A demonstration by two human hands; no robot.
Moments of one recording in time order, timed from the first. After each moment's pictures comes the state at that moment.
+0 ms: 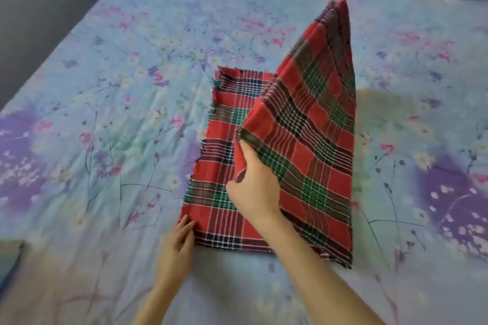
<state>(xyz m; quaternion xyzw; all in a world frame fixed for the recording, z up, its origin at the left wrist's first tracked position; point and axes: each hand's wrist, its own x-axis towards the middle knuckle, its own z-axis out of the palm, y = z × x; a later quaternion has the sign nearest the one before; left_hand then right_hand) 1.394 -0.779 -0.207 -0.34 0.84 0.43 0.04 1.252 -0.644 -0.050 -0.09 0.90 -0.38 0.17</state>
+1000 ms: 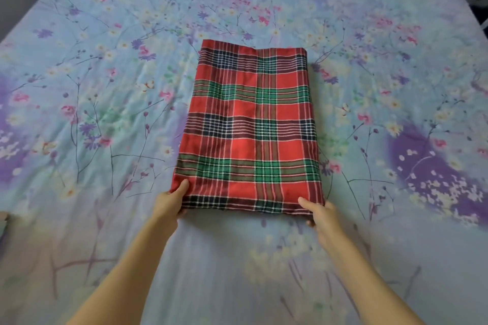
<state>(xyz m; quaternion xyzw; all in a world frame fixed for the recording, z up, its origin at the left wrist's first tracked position) 1.363 -0.790 -0.175 -0.53 0.55 0.64 0.09 1.317 -0.490 -0.174 0.36 0.71 -0.57 0.21</state>
